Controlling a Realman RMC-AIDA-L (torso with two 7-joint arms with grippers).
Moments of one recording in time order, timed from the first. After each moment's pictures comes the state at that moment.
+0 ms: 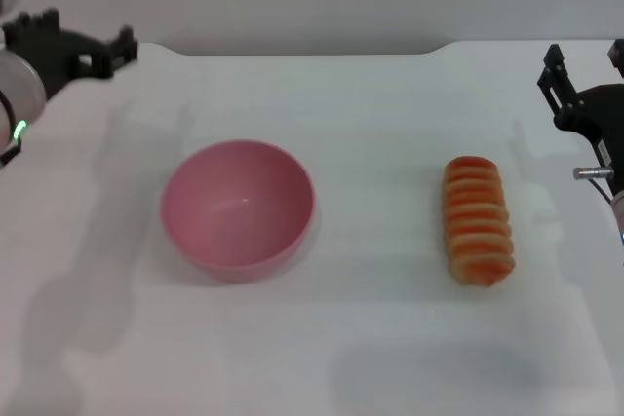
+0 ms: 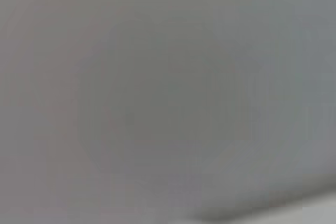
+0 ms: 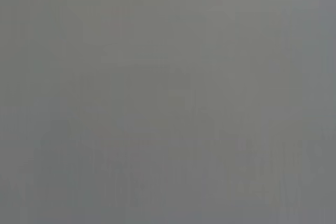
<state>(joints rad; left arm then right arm) -0.12 -2.06 1.74 1.56 -0.05 -0.46 -0.10 0.25 2.08 -2.25 -0.63 0.90 -0.99 -0.20</state>
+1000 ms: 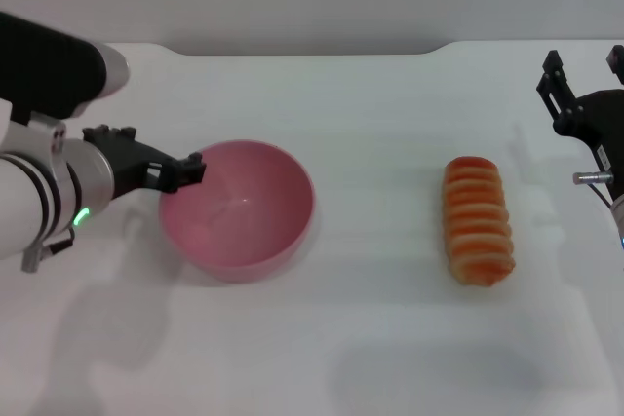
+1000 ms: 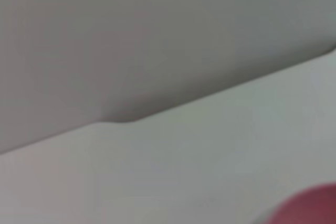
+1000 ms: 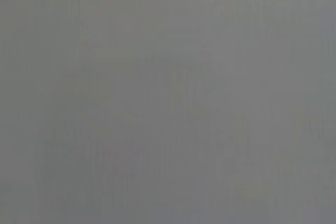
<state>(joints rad) -0.10 -2.06 1.89 1.66 -0.15 -0.80 -0.02 0.24 2.08 -2.26 -0.63 0.90 -0.99 -0.20</state>
